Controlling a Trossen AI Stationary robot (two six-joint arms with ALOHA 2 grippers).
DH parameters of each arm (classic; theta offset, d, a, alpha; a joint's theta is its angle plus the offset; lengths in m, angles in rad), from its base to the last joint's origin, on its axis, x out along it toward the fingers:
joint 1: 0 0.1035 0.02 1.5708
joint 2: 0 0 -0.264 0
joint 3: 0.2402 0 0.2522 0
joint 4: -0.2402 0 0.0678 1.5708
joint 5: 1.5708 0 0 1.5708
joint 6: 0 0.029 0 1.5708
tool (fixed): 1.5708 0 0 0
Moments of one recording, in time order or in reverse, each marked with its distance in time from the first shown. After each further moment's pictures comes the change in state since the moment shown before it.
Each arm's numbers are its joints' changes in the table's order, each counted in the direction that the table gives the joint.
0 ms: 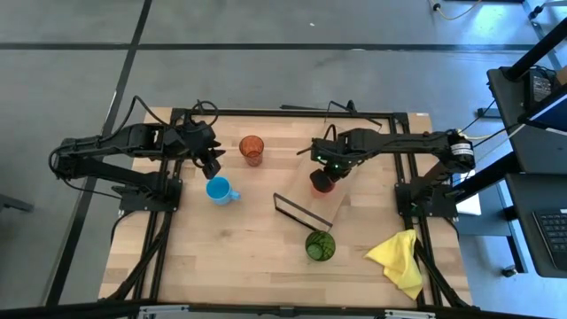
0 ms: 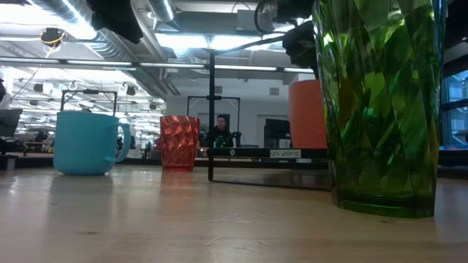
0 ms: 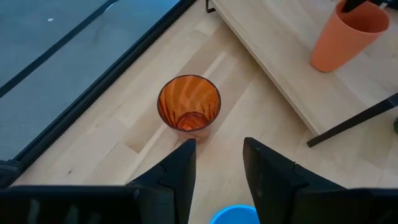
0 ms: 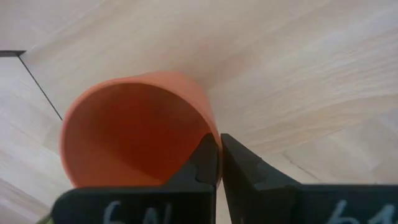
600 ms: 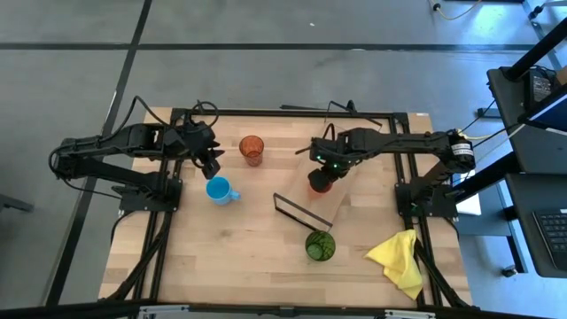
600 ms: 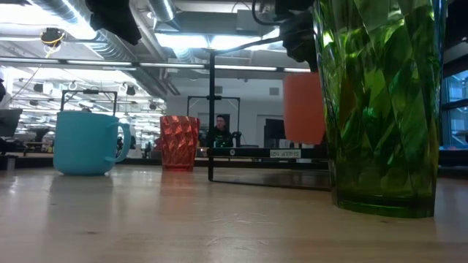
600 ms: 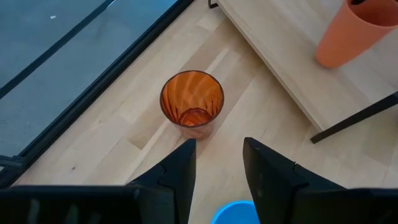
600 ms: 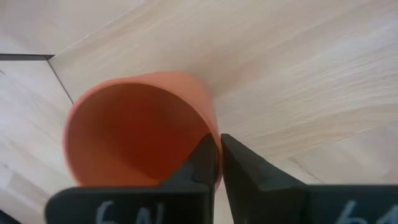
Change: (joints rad) left arm 0.000 0.000 0.000 -0.018 -0.004 0.000; right arm 0.017 0.000 0.037 0.005 0.003 0.001
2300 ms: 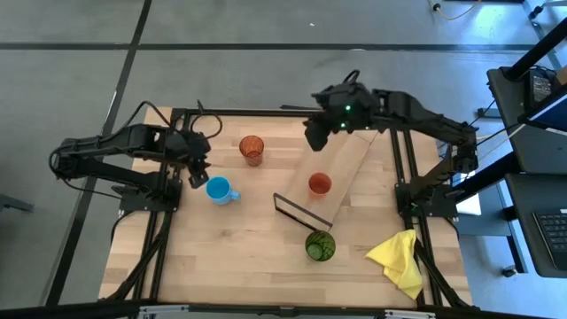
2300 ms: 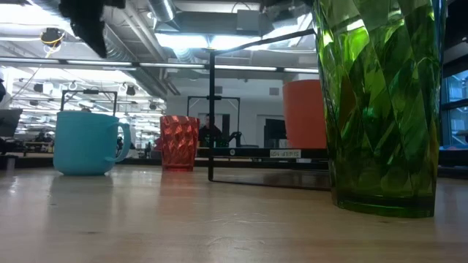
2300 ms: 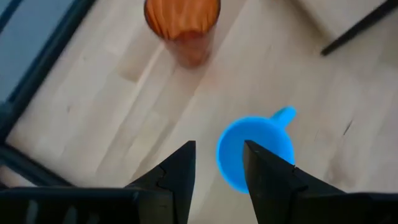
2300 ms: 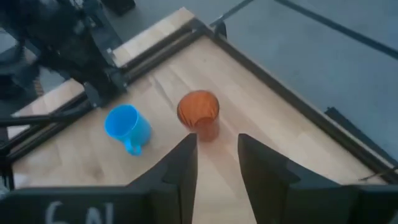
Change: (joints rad) left arm -0.001 0.002 -0.020 -0.252 0.136 0.030; right arm -0.067 0.029 0.544 0.138 0.229 -0.403
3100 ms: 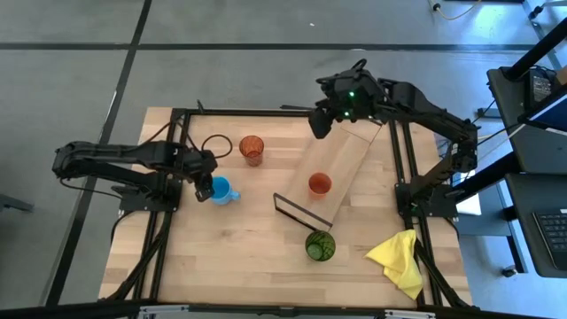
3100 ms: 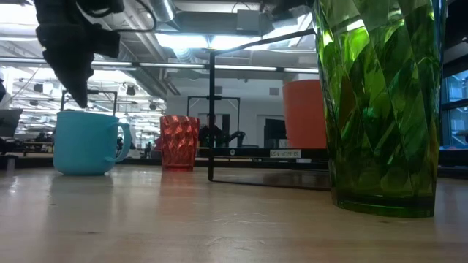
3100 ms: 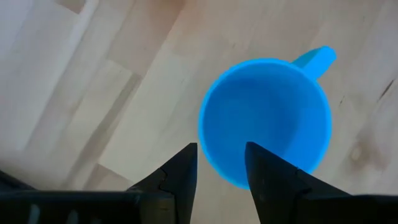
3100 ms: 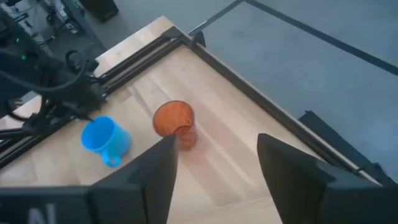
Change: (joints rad) left arm -0.017 0.005 -0.340 0.204 0.105 -0.080; right arm -0.088 0.000 0.026 -0.026 -0.003 -0.046
